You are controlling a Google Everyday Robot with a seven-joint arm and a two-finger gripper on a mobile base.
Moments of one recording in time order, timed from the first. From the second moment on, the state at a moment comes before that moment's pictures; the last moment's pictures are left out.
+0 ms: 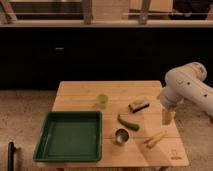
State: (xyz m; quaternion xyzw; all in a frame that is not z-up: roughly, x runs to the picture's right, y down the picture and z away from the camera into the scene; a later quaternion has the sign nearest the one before) arm 0.287 0.099 0.684 -0.28 0.02 0.02 0.96
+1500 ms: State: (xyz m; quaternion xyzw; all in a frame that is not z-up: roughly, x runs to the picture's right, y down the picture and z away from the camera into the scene) arm 0.282 0.095 0.692 -0.27 0.01 0.02 0.96
